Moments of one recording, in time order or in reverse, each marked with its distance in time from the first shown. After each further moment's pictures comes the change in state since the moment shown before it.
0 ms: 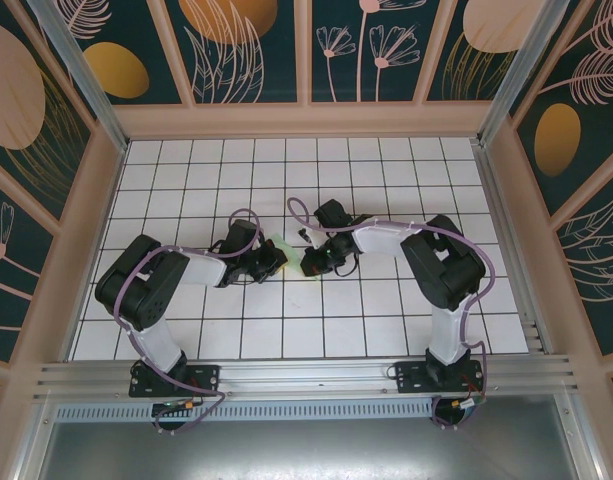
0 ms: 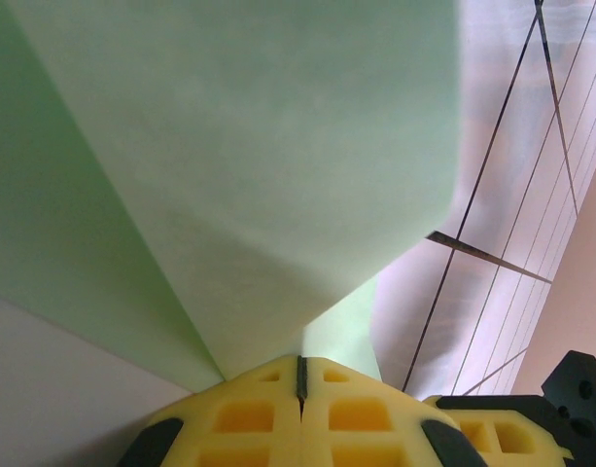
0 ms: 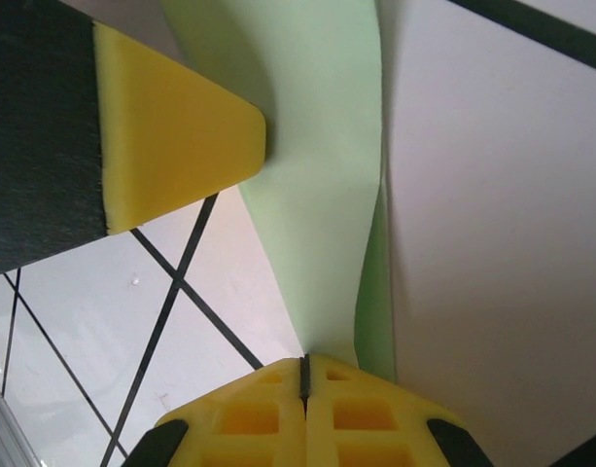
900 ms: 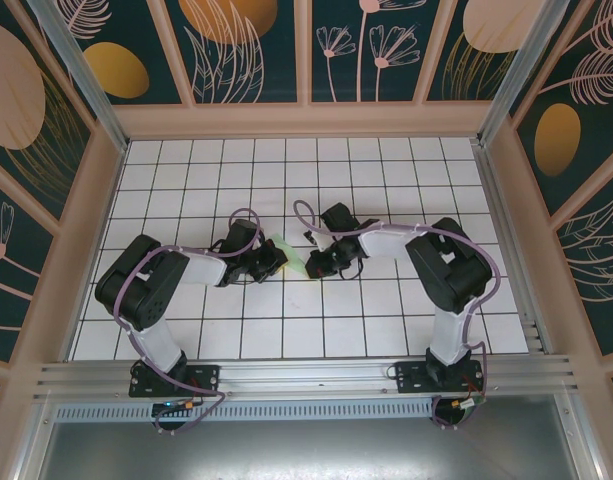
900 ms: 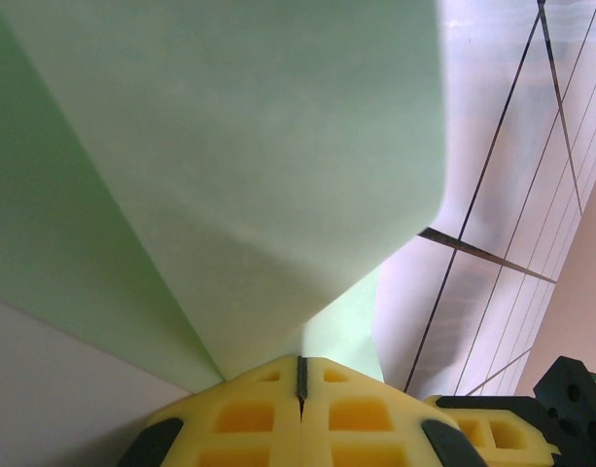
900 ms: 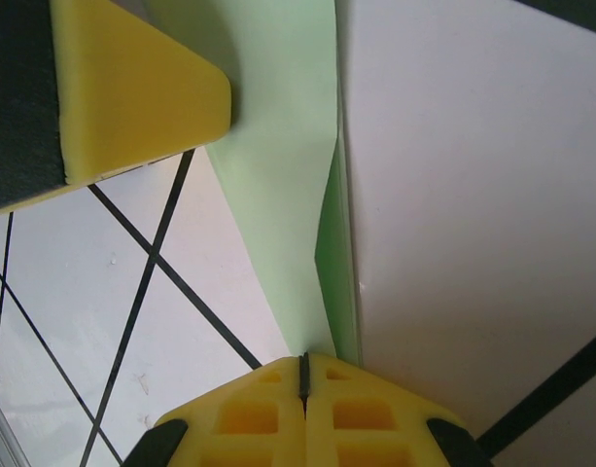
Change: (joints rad) left arm -0.001 0.000 0.006 -0.013 -0.005 0.008; right arm -0.021 -0.042 -0.089 0.063 -0.002 0.000
